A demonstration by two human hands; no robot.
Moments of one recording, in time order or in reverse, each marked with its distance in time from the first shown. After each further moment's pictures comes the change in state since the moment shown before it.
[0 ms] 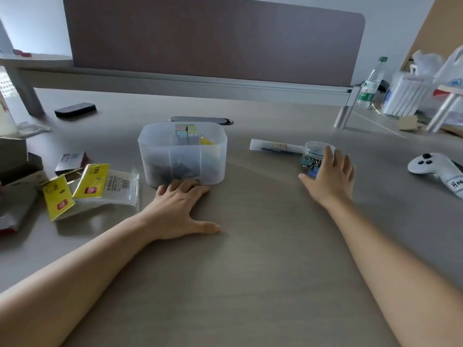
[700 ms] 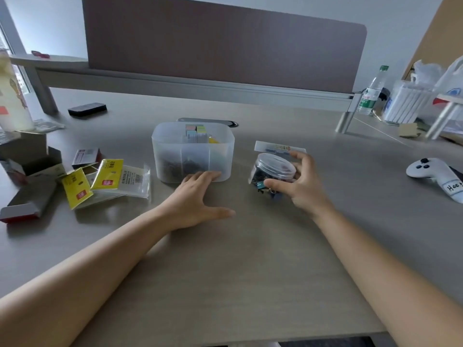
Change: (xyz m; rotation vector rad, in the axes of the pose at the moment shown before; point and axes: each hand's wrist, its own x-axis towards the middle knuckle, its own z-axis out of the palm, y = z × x) left_hand -0.010 0.018 -0.007 -0.438 0.131 0.015; right_hand -0.055 -0.059 -0.019 1.011 -0.237 -0.080
